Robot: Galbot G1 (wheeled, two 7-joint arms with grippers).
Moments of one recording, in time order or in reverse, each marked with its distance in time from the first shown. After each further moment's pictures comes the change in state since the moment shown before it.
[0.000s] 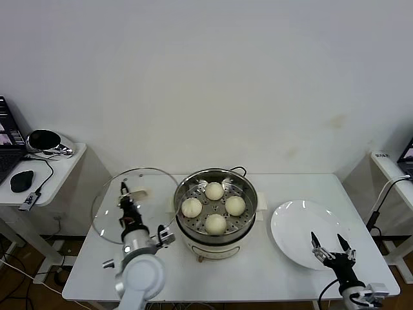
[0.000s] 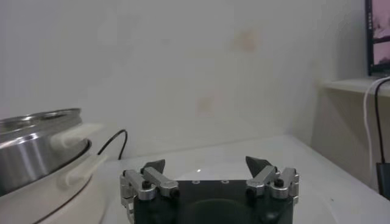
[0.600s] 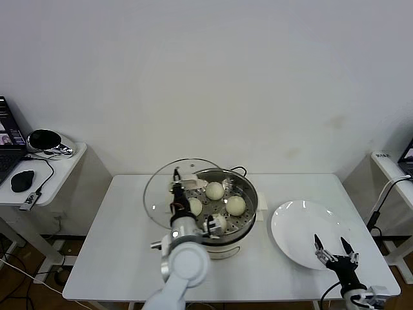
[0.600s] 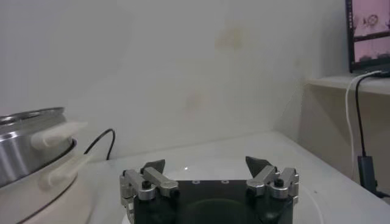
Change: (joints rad) left arm -0.164 -0.094 0.248 0.102 0.032 0.002 0.065; right arm 0.000 0.020 0.018 -0.020 -0.014 0.007 0.001
